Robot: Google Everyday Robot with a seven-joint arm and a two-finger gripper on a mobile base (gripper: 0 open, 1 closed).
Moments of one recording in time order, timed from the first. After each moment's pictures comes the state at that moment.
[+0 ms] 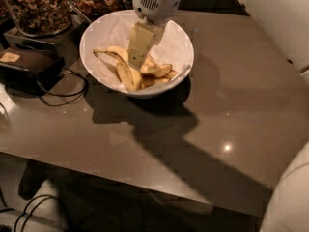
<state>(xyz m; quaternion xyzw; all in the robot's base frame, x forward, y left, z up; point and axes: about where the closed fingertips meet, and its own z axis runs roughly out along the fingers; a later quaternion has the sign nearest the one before) 0.567 0.008 0.966 -0.54 0.83 0.07 0.11</state>
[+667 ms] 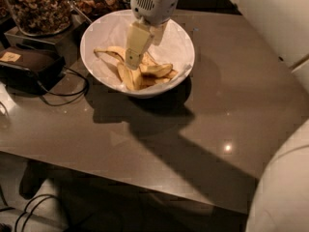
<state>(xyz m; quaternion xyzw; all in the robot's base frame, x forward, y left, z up) 0.572 0.010 0.960 -0.52 0.85 0.07 0.10</state>
